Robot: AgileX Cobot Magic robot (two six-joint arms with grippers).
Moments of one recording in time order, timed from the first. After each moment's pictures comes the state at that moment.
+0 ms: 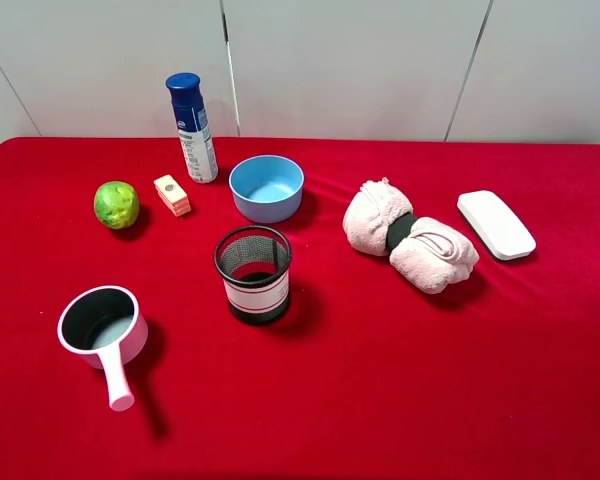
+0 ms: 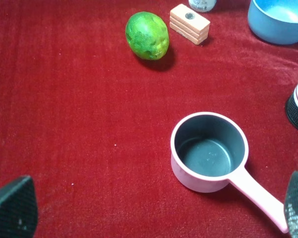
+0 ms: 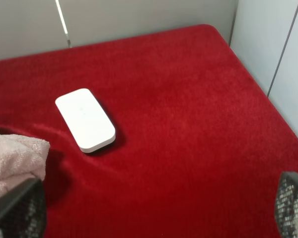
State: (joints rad) left arm -0.01 -0.01 -0.49 -0.03 1.05 0.08; right arm -0.05 -0.01 -0.50 -0.18 1.02 0.15
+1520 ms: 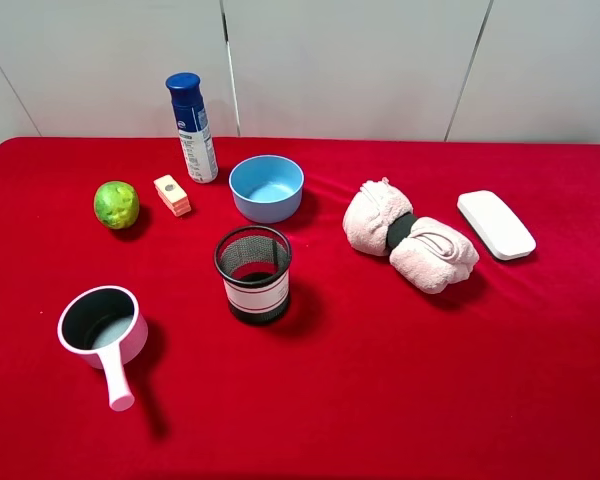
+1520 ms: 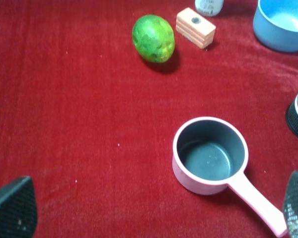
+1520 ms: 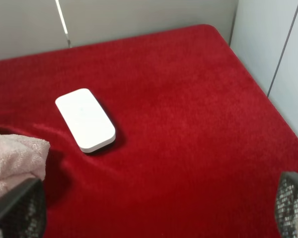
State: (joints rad) left arm -0.01 0.13 -0.58 -0.01 1.07 0.03; right arm -0.05 -0.01 -0.50 -0.18 1.02 0.15
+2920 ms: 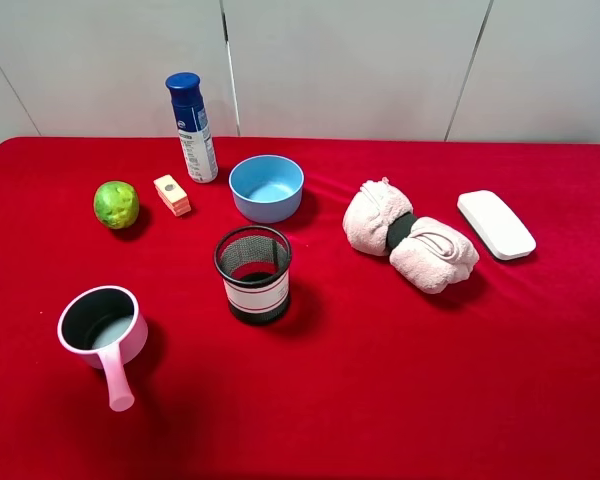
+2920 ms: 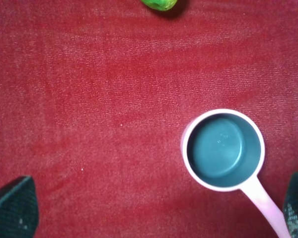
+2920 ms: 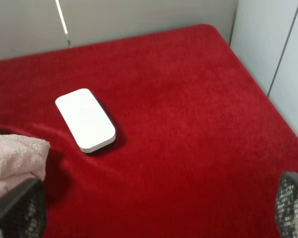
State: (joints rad) left arm -0.01 1.07 -0.98 -0.01 1.05 0.11; right arm -0.05 -0.01 -0.50 -0.18 1.02 0.15
